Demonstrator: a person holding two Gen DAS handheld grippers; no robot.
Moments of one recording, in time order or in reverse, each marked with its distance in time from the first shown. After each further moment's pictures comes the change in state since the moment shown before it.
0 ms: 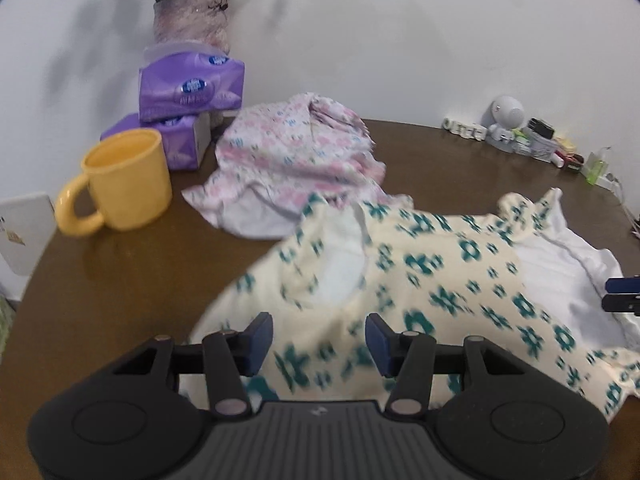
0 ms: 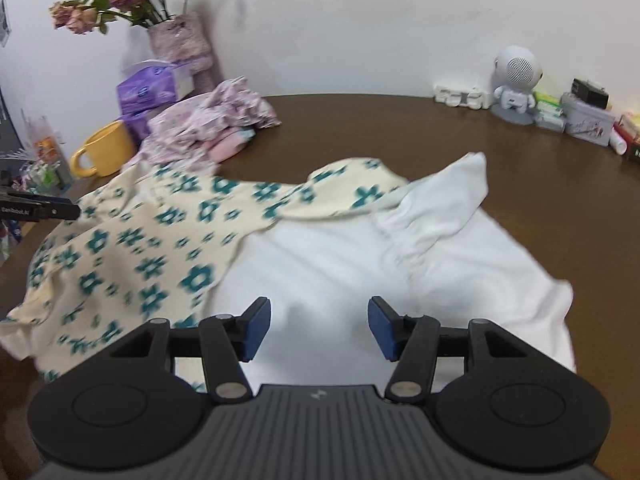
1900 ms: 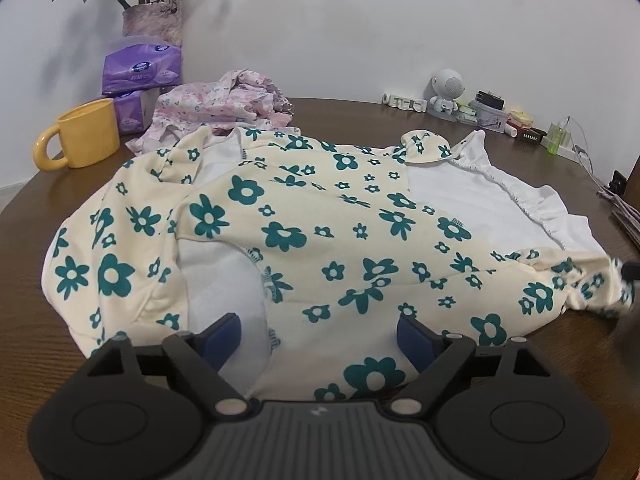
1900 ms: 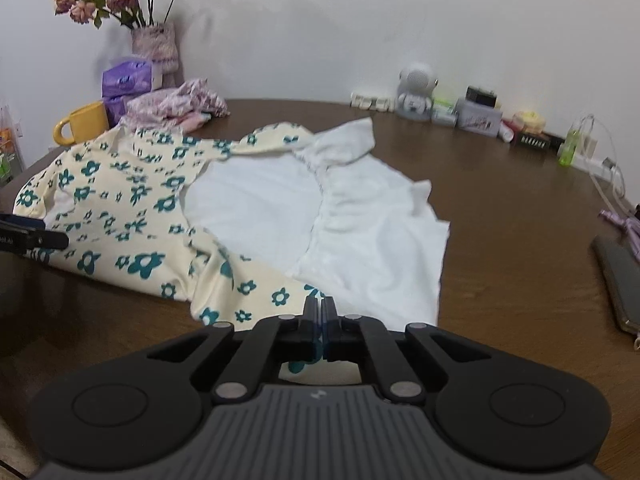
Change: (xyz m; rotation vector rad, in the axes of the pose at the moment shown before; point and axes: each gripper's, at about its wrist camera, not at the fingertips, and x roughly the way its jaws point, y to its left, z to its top) left arm -0.027 -0.122 -0.115 0.033 -0.066 0.007; right arm -0.109 0.009 -0.132 -0.025 -0.129 -0.249
